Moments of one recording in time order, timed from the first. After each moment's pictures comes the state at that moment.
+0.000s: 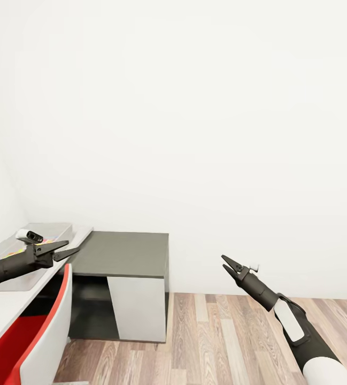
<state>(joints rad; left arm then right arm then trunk) -0.60 0.48 0.27 -1.04 0.36 1.03 -1.57 -0.52 -0.12 -0.17 -0.77 -0.77 0.50 0.95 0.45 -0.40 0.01</state>
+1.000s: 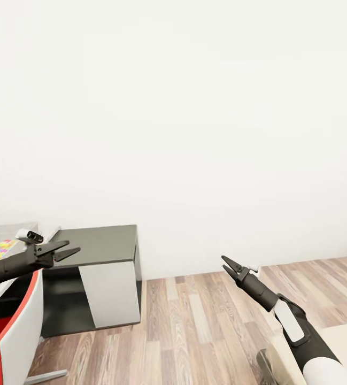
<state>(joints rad) -0.60 0.48 0.27 -1.04 0.36 1.03 -1.57 -0.52 -0.12 -0.17 -0.76 -0.77 0.50 0.94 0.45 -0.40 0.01</state>
